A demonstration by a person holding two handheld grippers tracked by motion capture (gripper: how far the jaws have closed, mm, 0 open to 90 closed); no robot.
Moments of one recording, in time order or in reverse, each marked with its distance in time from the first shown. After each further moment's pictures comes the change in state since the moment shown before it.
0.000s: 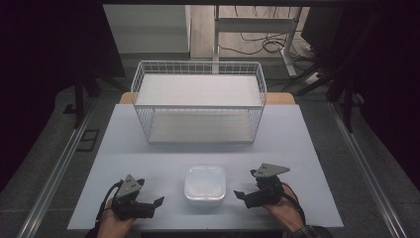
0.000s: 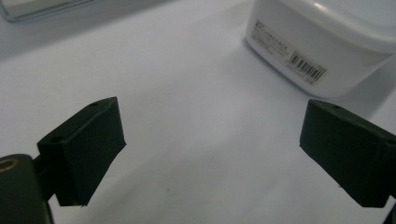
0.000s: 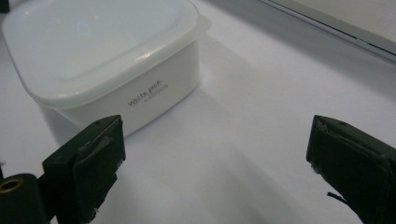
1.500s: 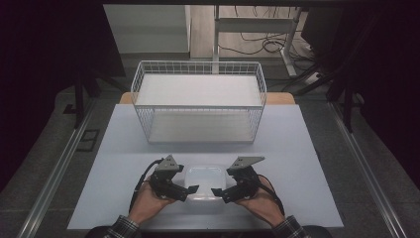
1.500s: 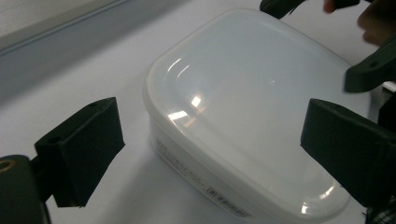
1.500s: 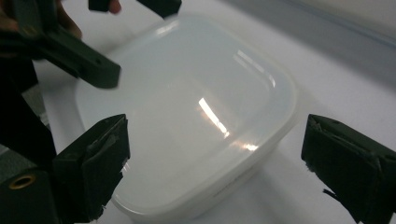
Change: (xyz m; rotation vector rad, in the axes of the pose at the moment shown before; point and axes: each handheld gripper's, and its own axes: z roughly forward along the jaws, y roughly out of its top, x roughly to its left) left arm -0.027 0.073 0.070 0.038 -0.285 0.073; right arm 0.032 0.043 0.038 0.061 0.137 0.029
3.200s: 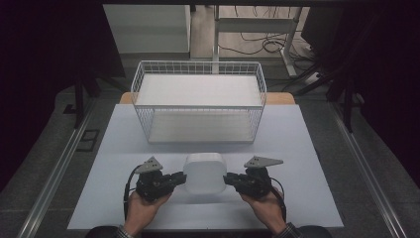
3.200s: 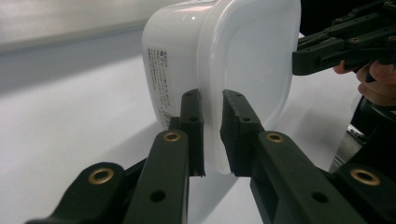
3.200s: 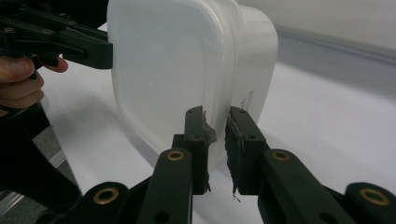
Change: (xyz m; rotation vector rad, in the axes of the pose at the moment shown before) left arm -0.015 0.001 -0.041 -0.132 0.064 -0.187; right arm 0.003 -0.002 -0.036 -0.140 -0.058 0.163
